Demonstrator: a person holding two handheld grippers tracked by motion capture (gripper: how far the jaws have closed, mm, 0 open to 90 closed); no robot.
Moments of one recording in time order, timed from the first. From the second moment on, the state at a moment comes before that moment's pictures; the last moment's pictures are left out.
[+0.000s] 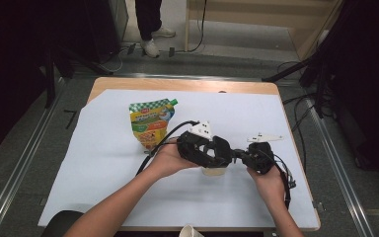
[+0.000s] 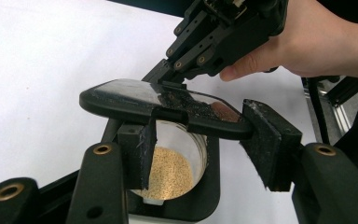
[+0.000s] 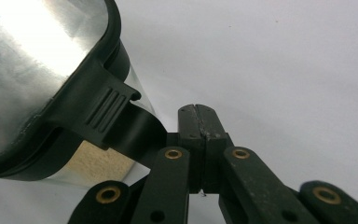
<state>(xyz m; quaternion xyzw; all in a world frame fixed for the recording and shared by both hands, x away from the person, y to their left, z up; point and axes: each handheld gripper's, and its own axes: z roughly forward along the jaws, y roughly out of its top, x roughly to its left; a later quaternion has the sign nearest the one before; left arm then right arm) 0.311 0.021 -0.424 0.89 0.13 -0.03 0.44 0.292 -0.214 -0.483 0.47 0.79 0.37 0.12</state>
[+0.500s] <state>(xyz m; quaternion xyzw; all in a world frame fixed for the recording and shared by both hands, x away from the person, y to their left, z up) 0.308 0.013 -0.415 0.89 0.14 -0.07 0.43 0.280 -0.217 -0.478 0.47 0.79 0.38 0.11</state>
